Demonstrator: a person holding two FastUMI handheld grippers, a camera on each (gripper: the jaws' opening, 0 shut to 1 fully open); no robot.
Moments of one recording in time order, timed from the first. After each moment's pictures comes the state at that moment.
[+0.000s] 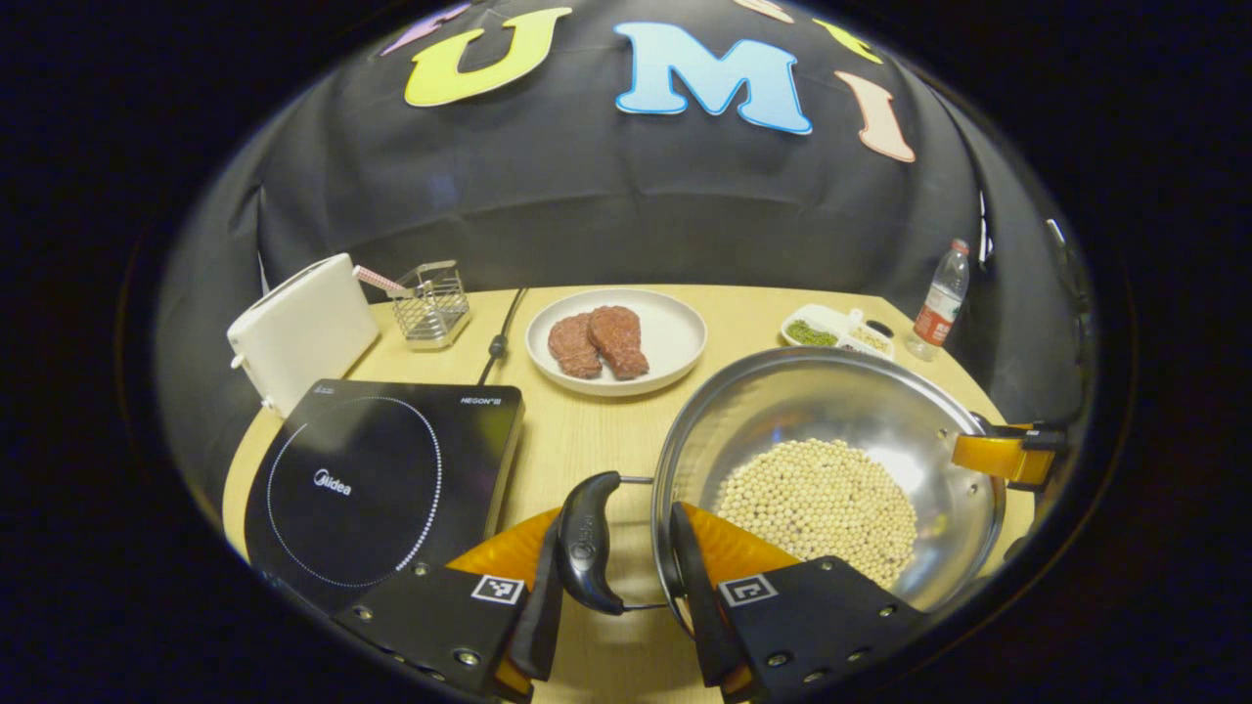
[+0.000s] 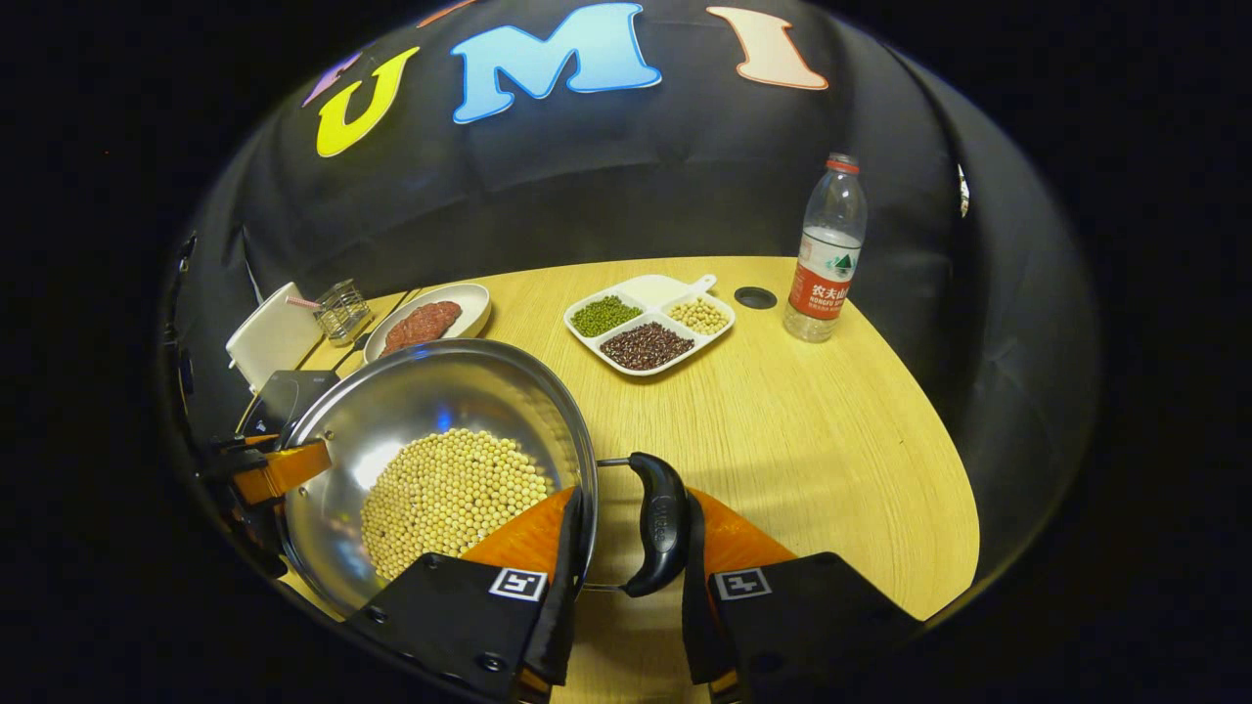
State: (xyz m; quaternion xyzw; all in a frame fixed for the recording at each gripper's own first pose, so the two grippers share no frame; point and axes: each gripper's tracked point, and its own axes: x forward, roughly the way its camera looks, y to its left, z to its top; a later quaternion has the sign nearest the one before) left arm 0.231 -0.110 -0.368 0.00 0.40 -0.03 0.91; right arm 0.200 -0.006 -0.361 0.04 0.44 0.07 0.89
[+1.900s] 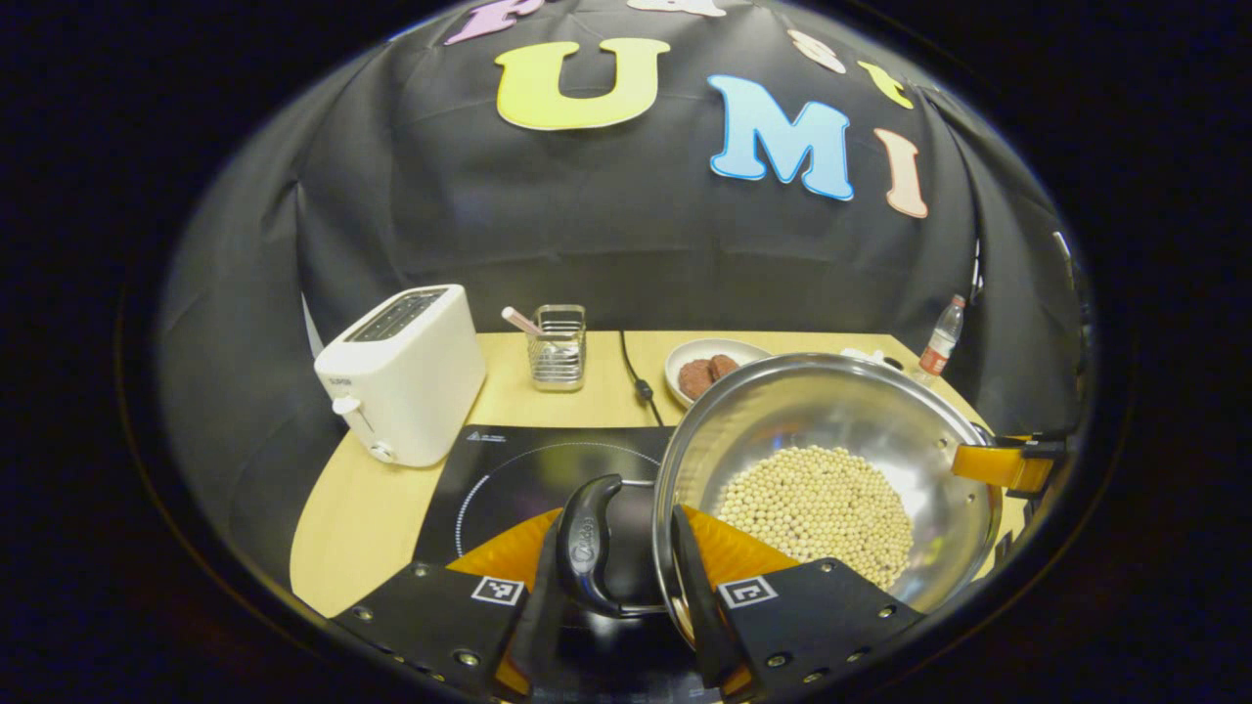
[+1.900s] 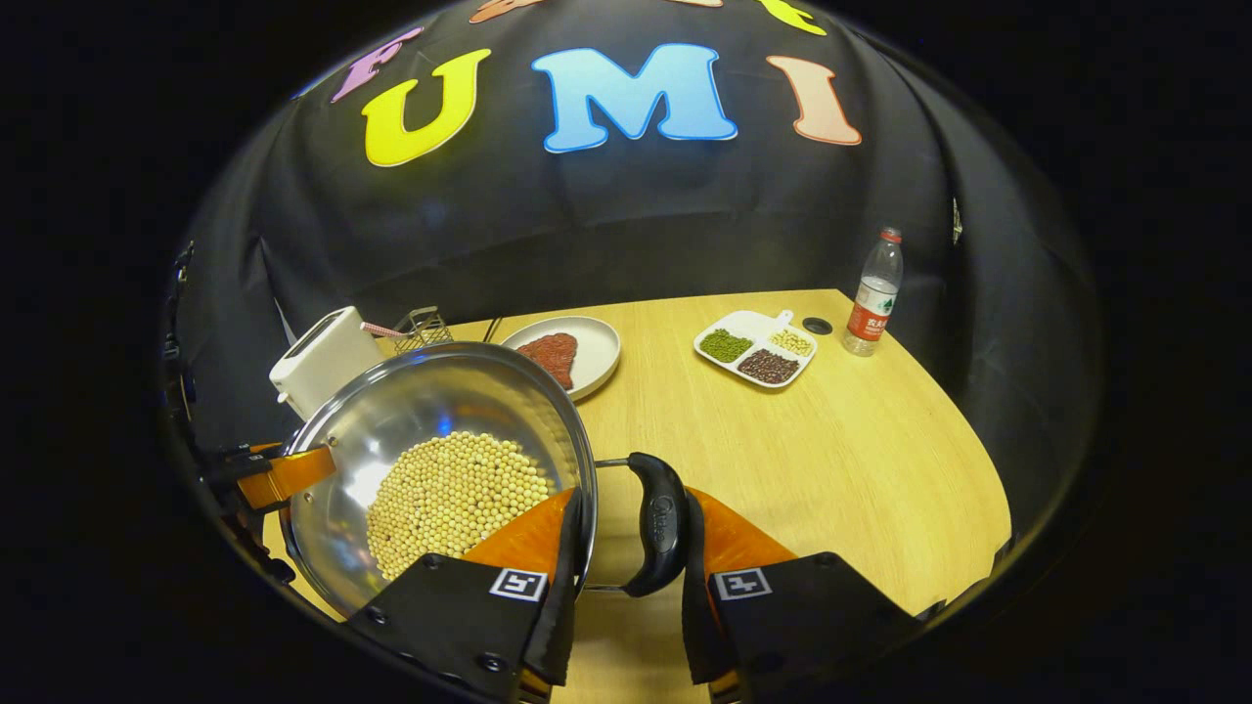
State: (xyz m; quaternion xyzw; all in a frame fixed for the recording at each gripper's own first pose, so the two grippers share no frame) left arm 0.208 0.100 -0.290 -0.01 0.37 -0.04 0.93; right arm 0.150 0.178 -0.272 0.06 0.41 0.05 0.91
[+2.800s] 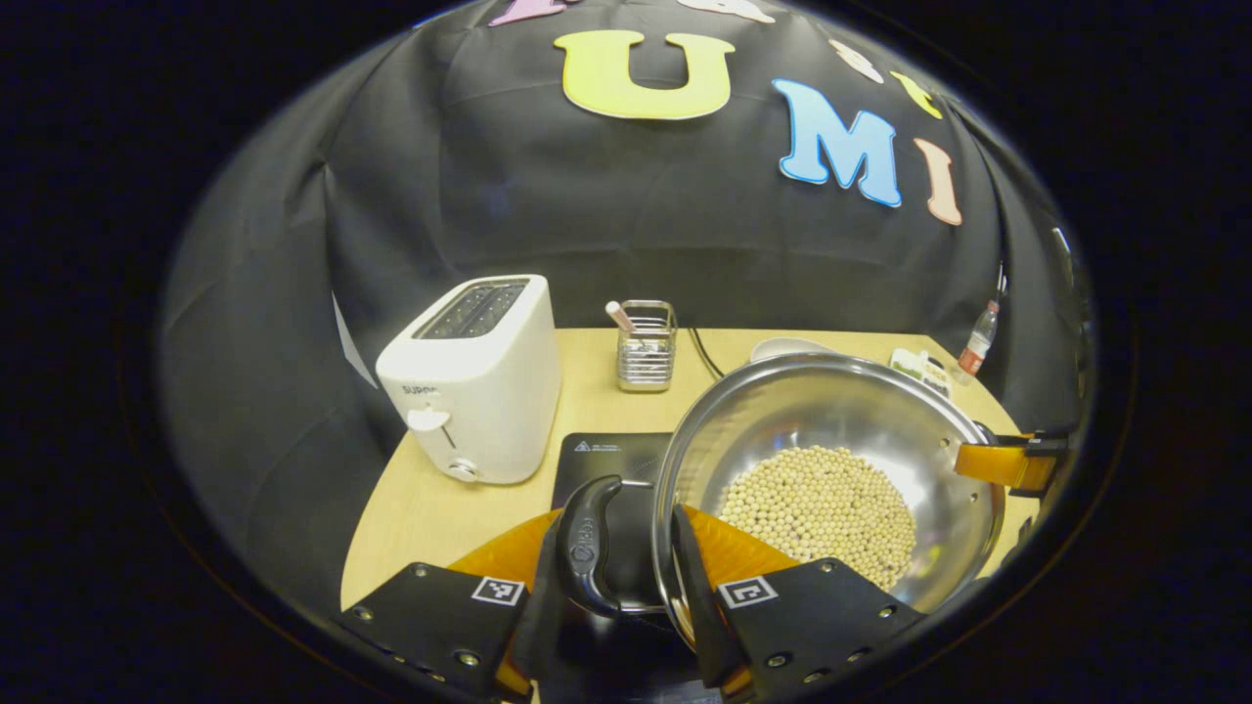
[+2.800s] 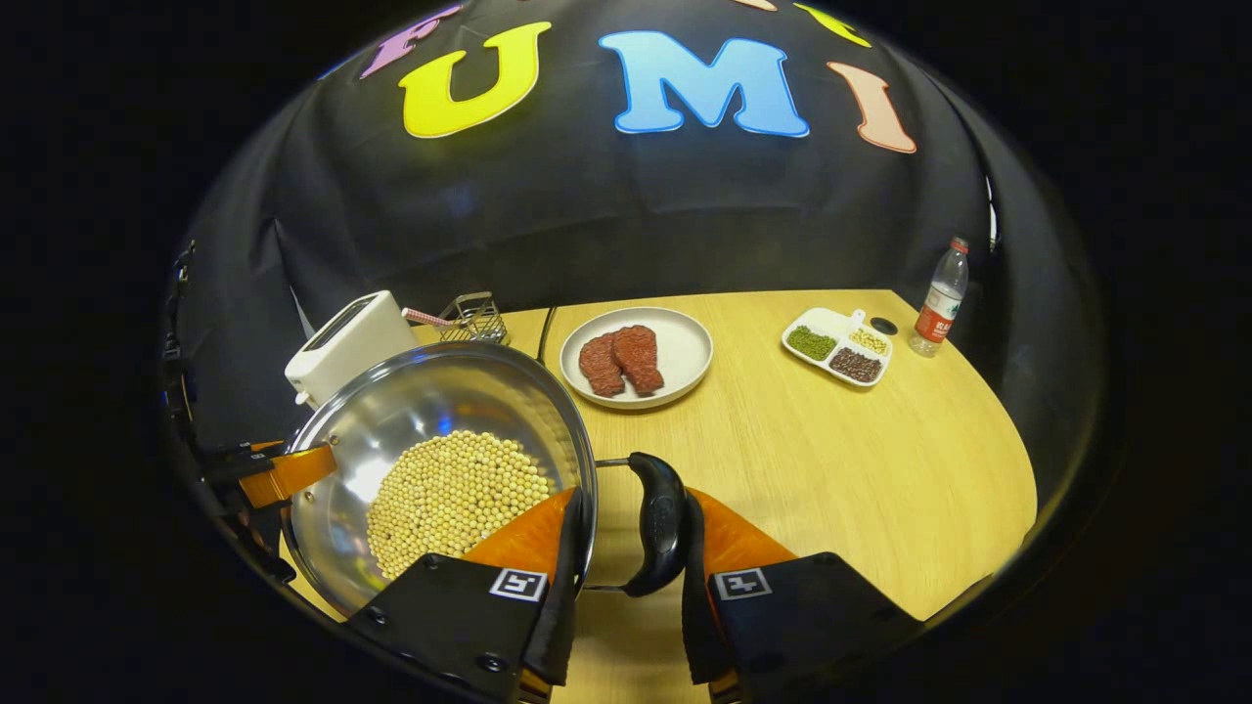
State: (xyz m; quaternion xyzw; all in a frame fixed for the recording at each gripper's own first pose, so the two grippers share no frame) left arm 0.227 0.223 -0.312 0.00 0.38 -0.02 0.93; right arm 0.168 0.289 -0.283 0.06 0.43 0.08 0.90
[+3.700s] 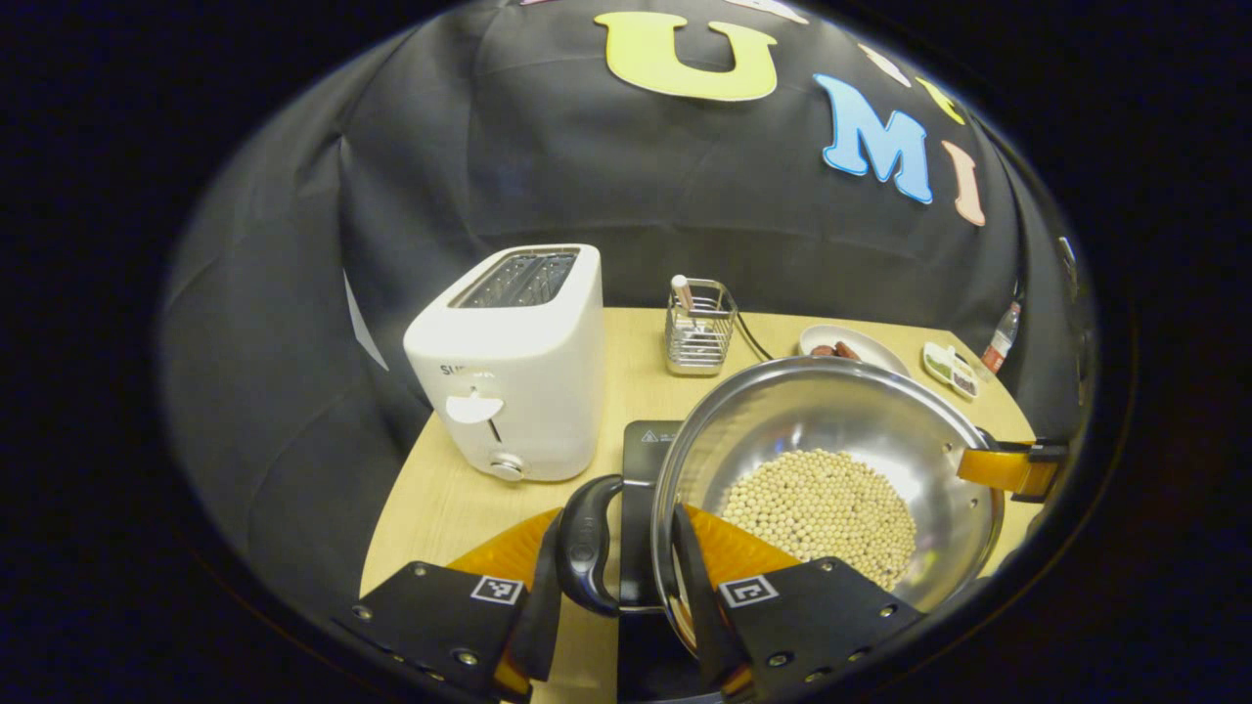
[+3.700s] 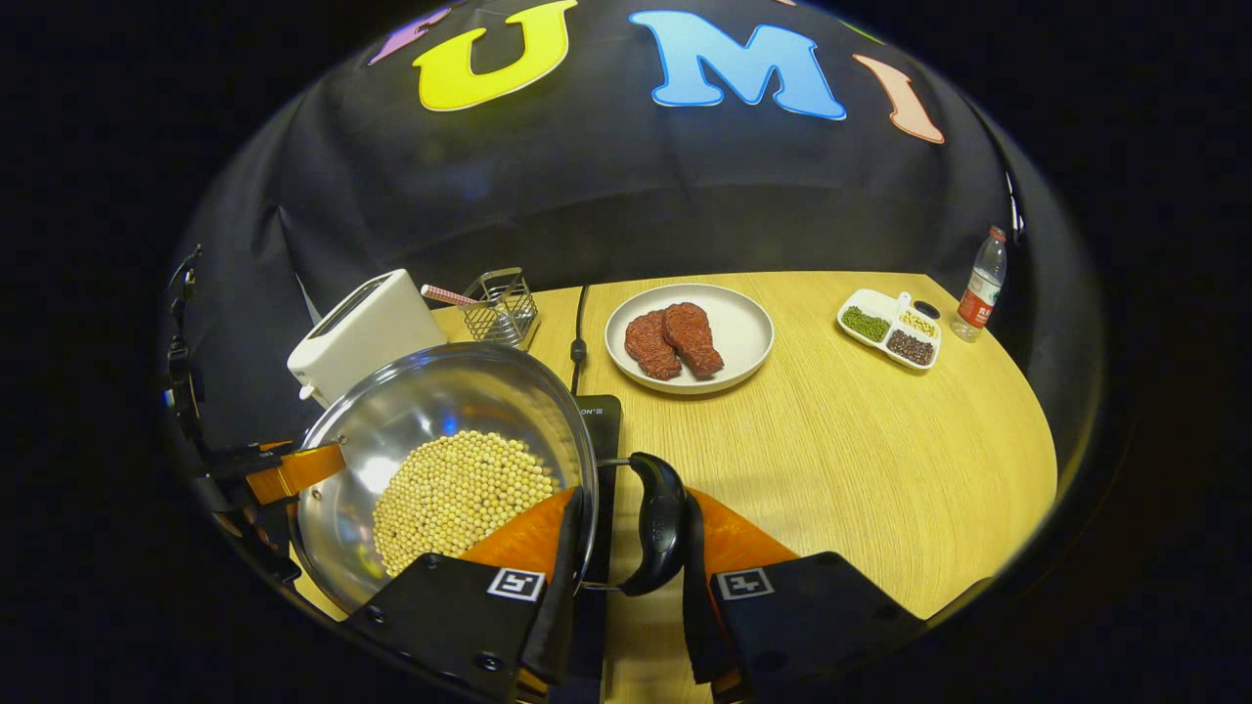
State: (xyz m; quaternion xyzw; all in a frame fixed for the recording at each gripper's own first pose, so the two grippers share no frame) left arm 0.237 0.258 -0.331 -0.01 0.40 -0.01 0.92; right arm 0.174 0.343 -0.305 0.07 0.44 0.09 0.89
